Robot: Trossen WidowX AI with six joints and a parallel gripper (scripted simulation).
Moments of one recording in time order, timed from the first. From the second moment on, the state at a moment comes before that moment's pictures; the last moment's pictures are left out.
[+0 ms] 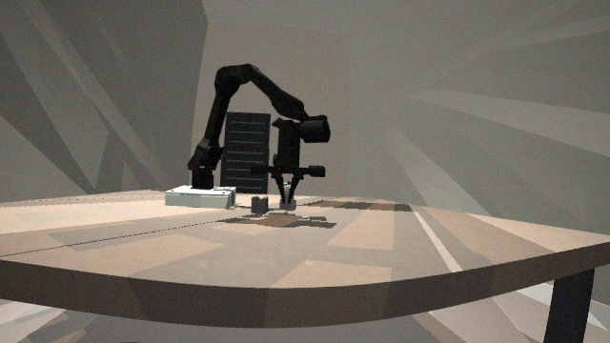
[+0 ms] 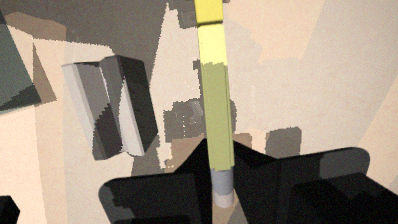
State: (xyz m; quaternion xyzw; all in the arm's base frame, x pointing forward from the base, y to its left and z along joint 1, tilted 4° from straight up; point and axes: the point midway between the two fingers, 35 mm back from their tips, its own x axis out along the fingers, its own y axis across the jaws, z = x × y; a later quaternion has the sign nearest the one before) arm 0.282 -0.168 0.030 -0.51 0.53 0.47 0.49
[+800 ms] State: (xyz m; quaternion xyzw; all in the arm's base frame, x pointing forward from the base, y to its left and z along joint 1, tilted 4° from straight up) arm 0.281 -0.167 0.043 -0.51 0.53 0.47 0.49
